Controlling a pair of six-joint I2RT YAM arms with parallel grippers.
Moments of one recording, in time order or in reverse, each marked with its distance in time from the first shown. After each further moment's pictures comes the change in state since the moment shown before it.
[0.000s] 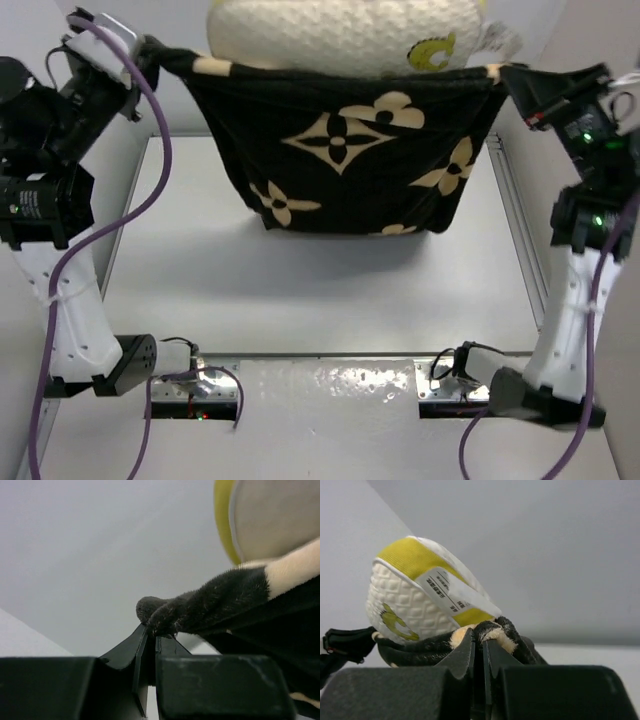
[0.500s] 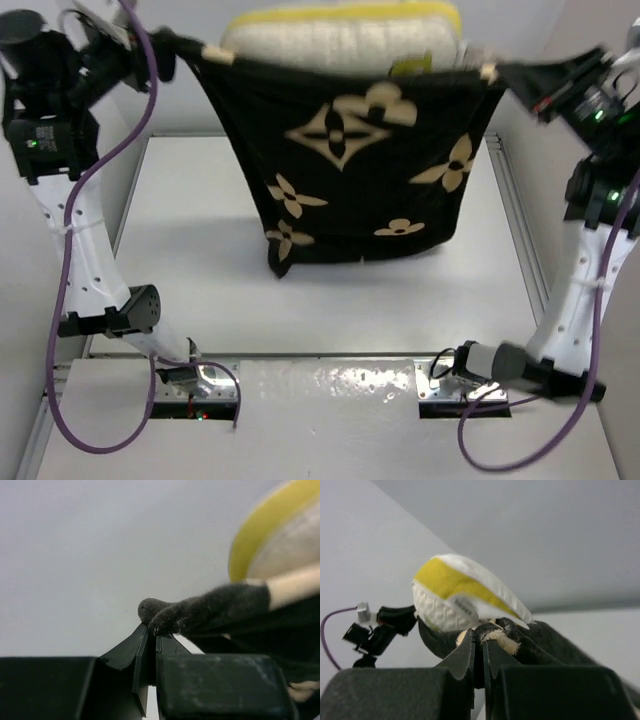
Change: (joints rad) left arm 0.100 0.198 0.095 -0.042 0.195 -0.183; right arm -0.039 0.087 0.084 -0.183 -0.160 0.091
